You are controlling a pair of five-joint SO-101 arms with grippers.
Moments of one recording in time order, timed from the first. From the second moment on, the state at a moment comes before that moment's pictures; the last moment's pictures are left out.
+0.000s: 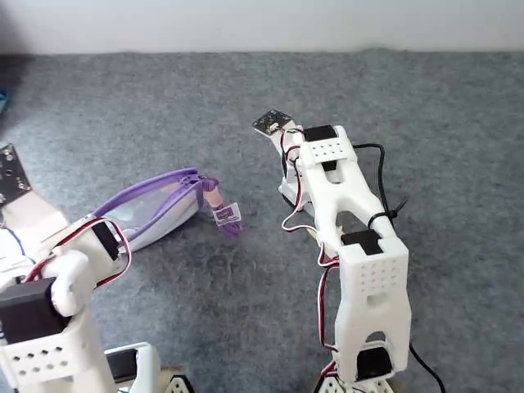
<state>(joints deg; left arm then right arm) -17.2 -54.0 23.4 99.4 24.2 -14.5 38.4 -18.4 76.0 28.6</state>
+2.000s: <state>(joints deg) -17.2 -54.0 23.4 99.4 24.2 -52.6 -29.0 -18.3 48.3 -9.7</state>
